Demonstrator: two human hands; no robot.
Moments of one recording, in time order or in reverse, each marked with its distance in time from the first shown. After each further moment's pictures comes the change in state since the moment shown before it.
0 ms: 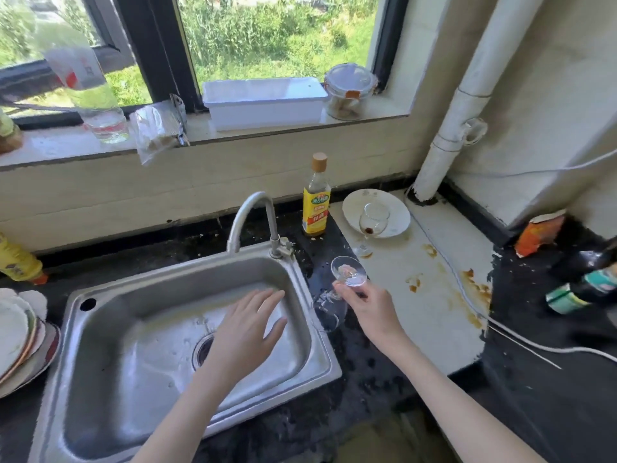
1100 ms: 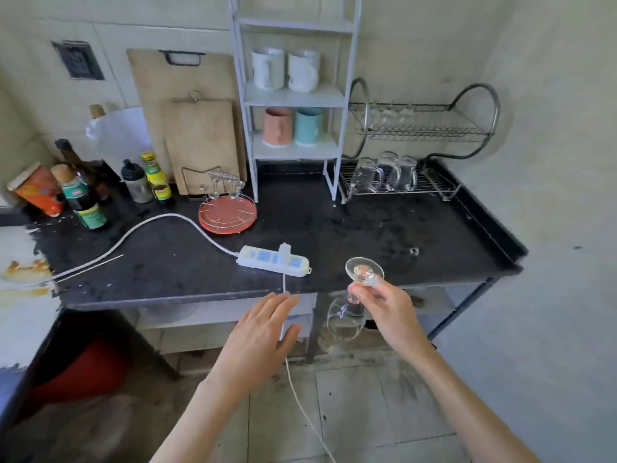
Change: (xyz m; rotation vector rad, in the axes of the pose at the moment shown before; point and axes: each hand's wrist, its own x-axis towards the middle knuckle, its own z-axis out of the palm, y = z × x) left_hand -0.295 0.503 0.083 -0.194 -0.528 1.254; right_hand -0.648 0.091 -0.267 0.029 1.211 0.531
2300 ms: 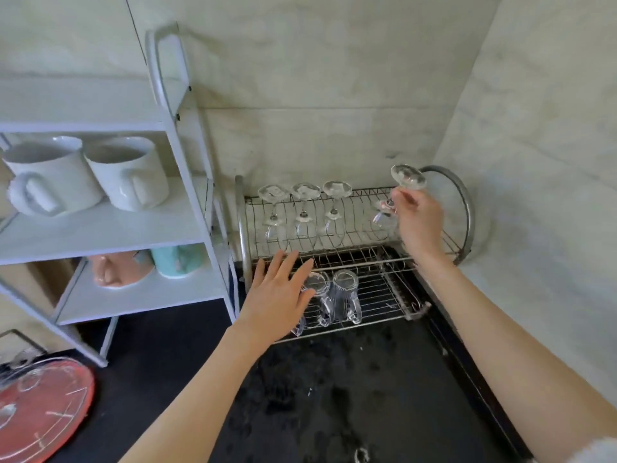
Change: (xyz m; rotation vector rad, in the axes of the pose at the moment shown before) left_hand 0.581 0.094 0.016 0.280 -0.008 0.124; right_hand 0.562 0.027 -0.285 -0.160 0.553 -0.176
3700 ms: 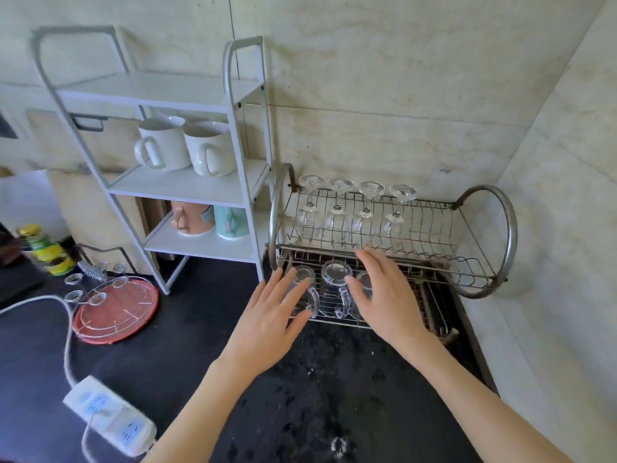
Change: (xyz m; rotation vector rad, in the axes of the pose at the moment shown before) left_hand -0.091 0.061 0.021 -0.082 0.238 -0.257; right_hand -0.106 0.020 -0.021 -0.366 -0.587 -0.542
